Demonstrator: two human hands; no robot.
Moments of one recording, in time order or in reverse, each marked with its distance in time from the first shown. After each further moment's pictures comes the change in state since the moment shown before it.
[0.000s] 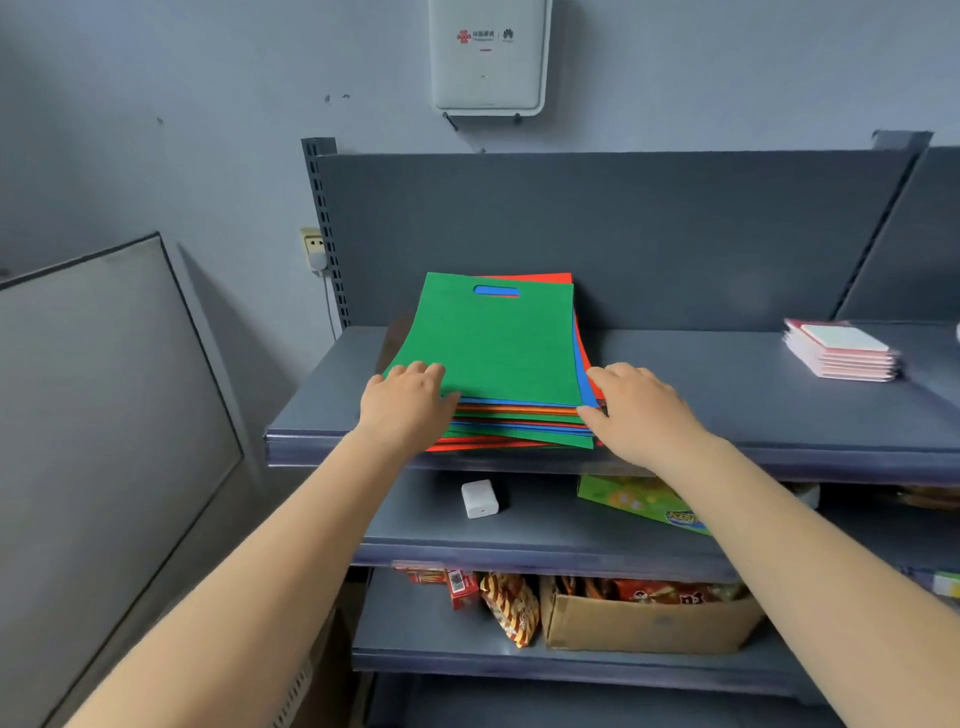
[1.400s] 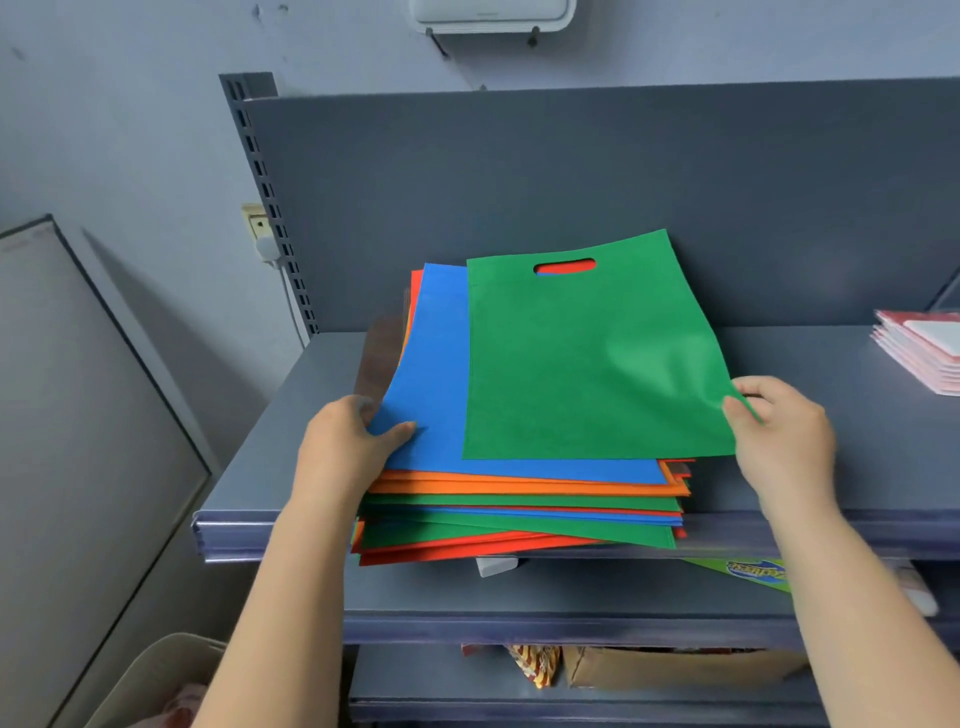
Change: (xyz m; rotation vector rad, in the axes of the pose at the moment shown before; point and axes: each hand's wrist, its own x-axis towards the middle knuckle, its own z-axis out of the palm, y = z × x) left_hand 0.081 -0.061 0.054 -0.620 0.051 -0.373; right_hand 0.088 0.077 0.080 0.765 0.579 0.504
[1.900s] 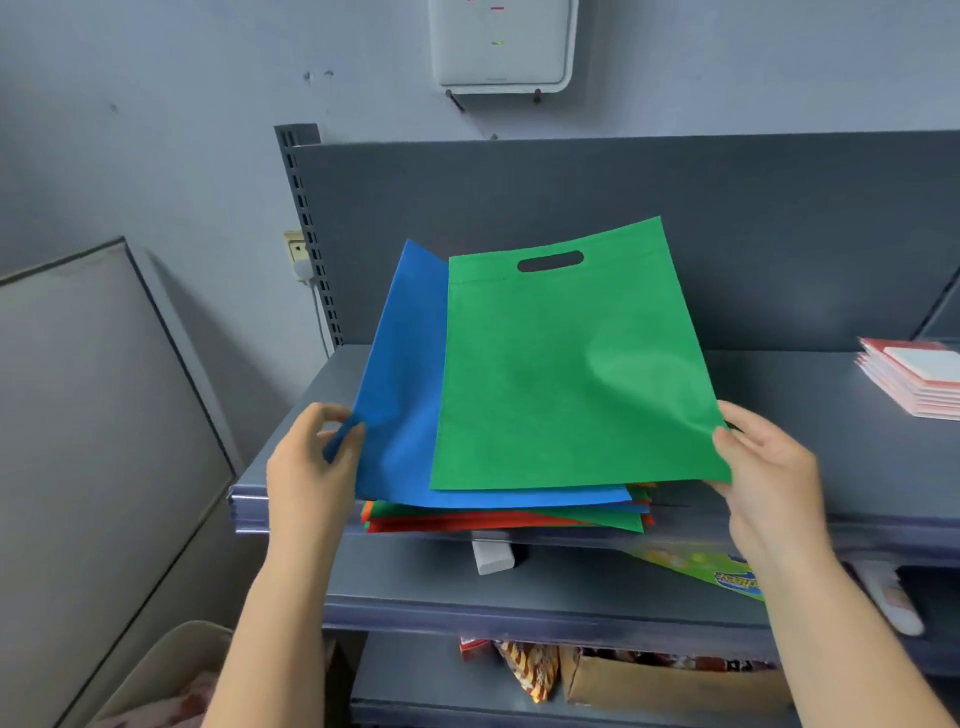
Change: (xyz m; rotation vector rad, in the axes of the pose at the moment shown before) left_hand -0.073 0.001 -0.026 -0.366 0.387 0.089; right_hand -0.040 -0.020 -0.030 0.650 -0.132 0.286
